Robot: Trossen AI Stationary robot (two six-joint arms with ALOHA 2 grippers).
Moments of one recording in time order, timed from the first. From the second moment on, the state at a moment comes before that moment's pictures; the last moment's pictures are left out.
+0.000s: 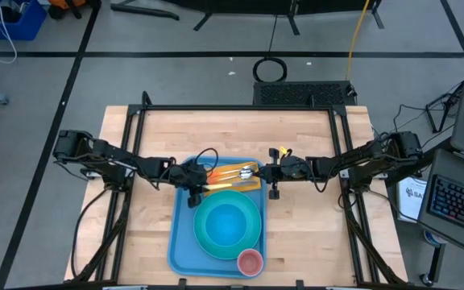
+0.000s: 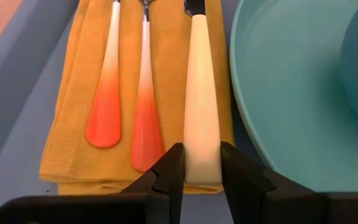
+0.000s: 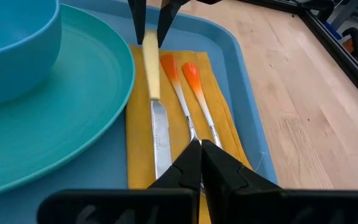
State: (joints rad) left arm -0.05 1.46 0.56 0.07 0.00 -0.25; right arm 0.01 1.46 0.50 0.48 0.13 -0.16
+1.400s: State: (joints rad) left arm -0.05 1.35 0.56 -0.06 -0.23 -0.19; right arm 0.01 1.46 0.50 0.50 0.35 0.00
